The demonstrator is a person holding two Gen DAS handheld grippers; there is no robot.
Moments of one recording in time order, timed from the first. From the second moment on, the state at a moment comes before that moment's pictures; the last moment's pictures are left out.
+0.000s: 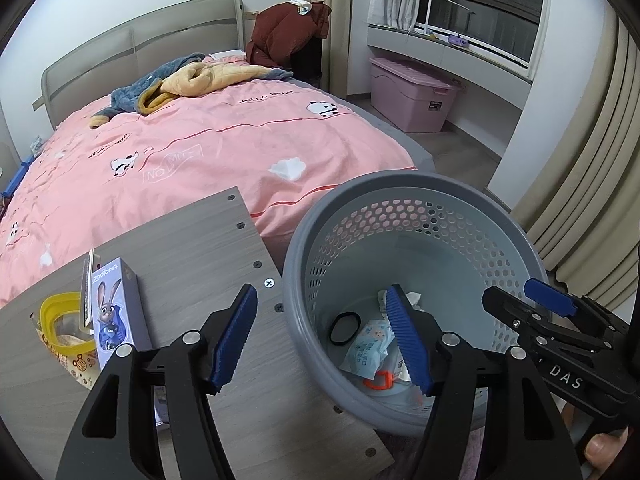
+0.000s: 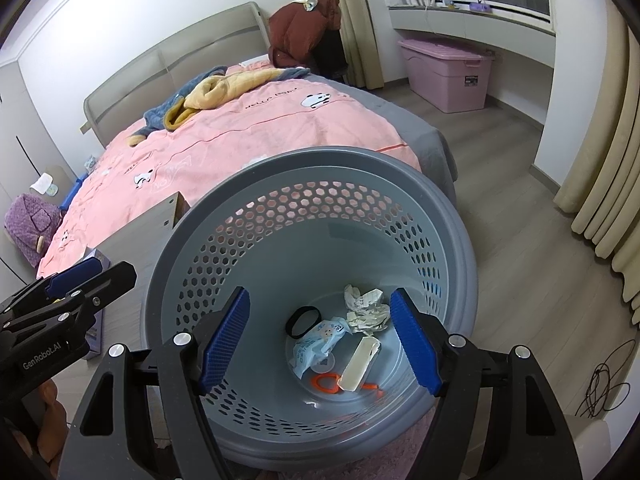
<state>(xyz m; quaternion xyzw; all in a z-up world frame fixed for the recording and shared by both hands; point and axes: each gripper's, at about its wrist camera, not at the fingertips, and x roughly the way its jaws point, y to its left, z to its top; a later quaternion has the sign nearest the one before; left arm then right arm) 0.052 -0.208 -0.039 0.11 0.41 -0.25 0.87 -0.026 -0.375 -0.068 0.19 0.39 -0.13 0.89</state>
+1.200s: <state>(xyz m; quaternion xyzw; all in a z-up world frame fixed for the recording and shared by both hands) 0.056 -0.021 -0.031 0.00 0.40 -0.13 0.91 -0.002 -0.244 -0.048 0.11 0.39 -0.03 0.91</state>
